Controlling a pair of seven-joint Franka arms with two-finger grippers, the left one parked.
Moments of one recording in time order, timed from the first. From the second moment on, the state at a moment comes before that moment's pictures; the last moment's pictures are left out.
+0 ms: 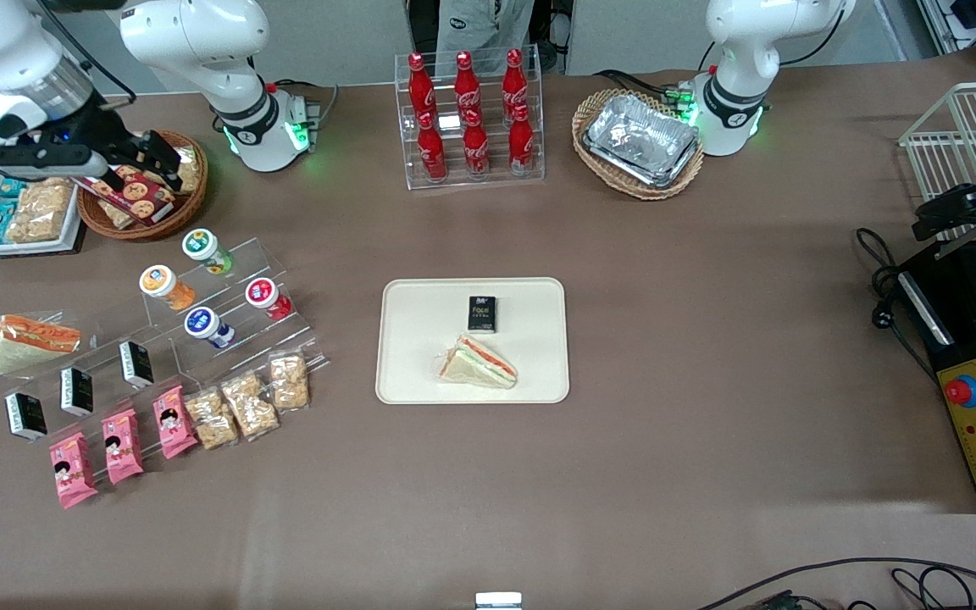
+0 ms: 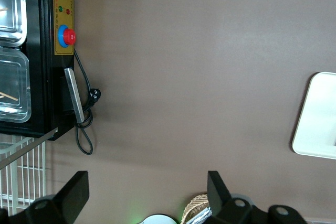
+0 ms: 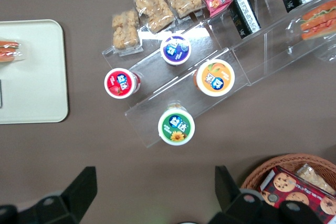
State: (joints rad) arm 0.09 -0.65 -0.05 -2.41 0.00 1.83 0.13
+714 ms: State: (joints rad) arm 0.06 -0.61 -0.06 -2.68 0.00 2.17 0.12
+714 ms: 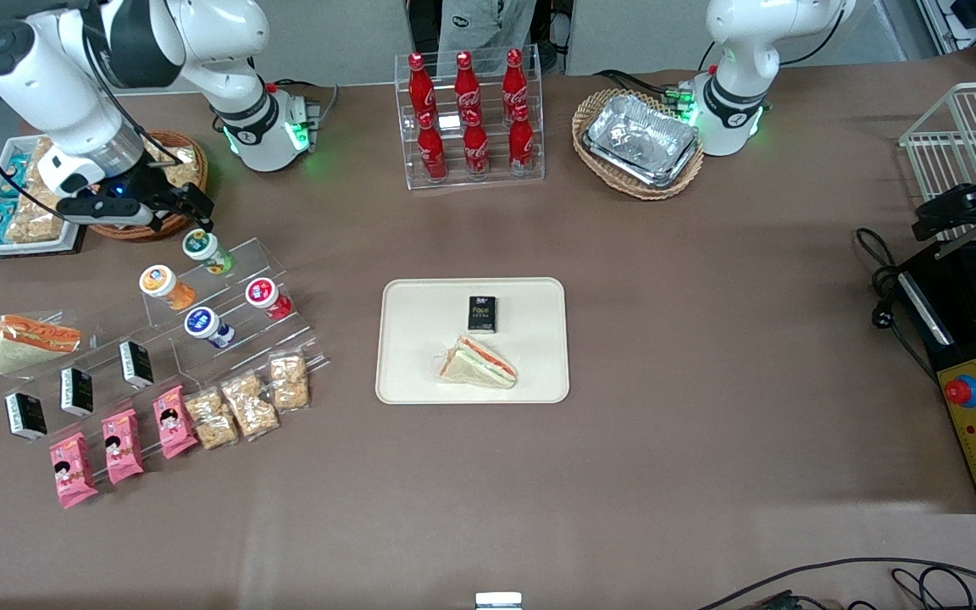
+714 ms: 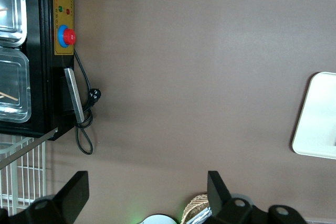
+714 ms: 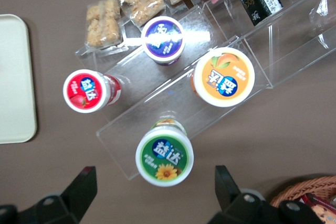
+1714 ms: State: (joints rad) arm 0.06 -0.49 -0.06 -2.73 -0.02 2.32 0.12
